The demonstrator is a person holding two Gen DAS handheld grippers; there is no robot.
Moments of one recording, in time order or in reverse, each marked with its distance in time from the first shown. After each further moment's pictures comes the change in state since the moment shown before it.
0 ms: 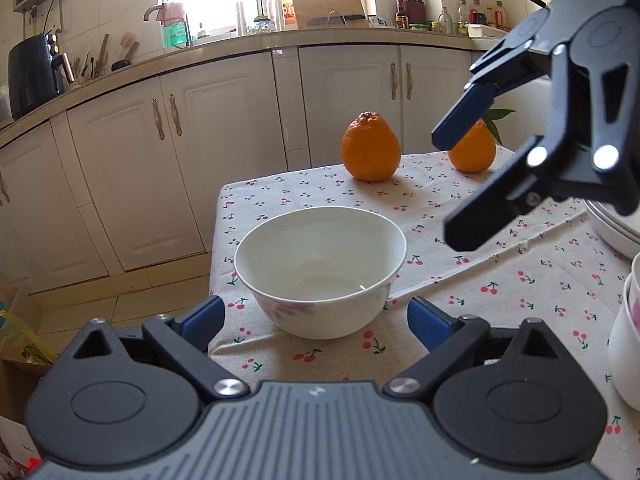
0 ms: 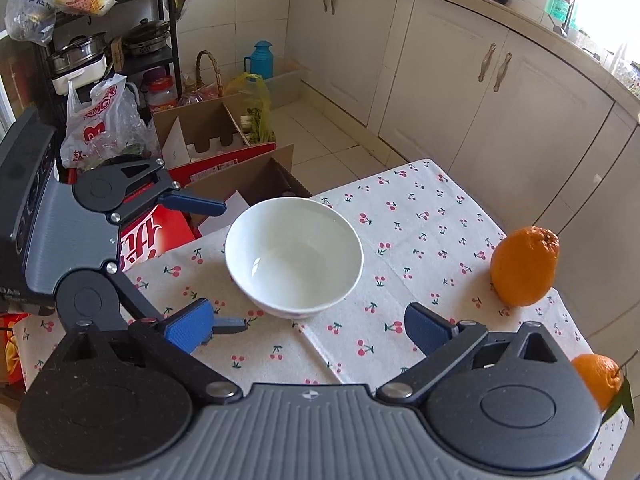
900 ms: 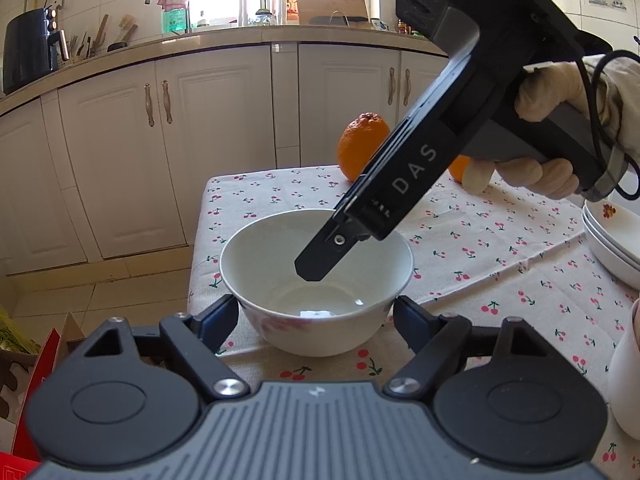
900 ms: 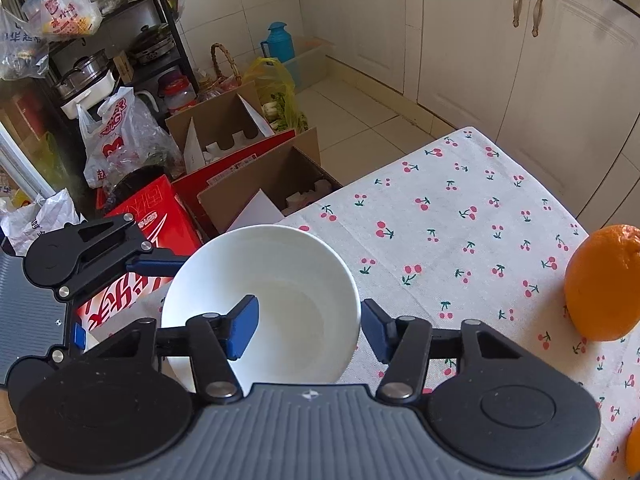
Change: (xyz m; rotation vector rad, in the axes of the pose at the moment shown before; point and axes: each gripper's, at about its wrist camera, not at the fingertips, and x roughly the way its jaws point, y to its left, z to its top) left arm 0.017 0.008 0.003 -0.067 -0.001 -0.057; right arm 0.091 -0.048 0.034 0.111 0.079 0.201
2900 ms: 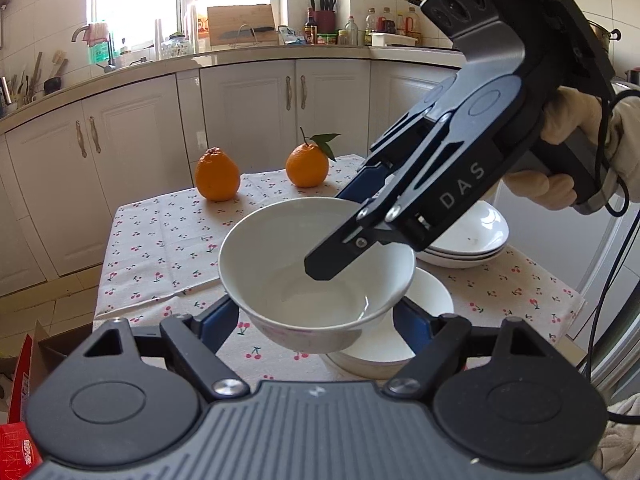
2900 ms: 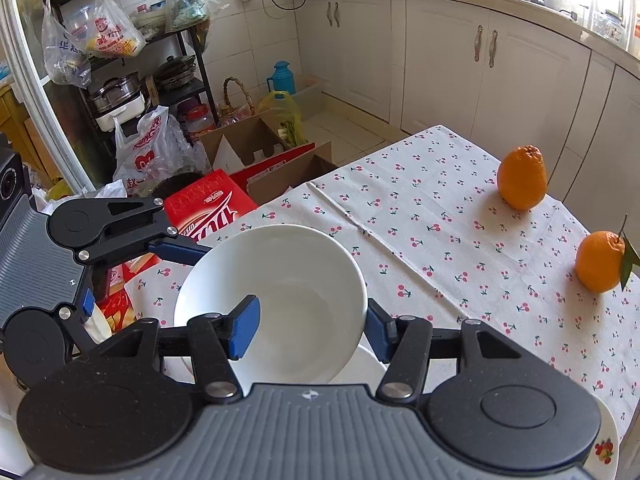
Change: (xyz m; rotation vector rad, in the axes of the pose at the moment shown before) left arm -0.141 -0.147 0.007 0.114 0.027 -0.158; right arm -0.186 0.109 -0.160 0.024 -0.140 -0.069
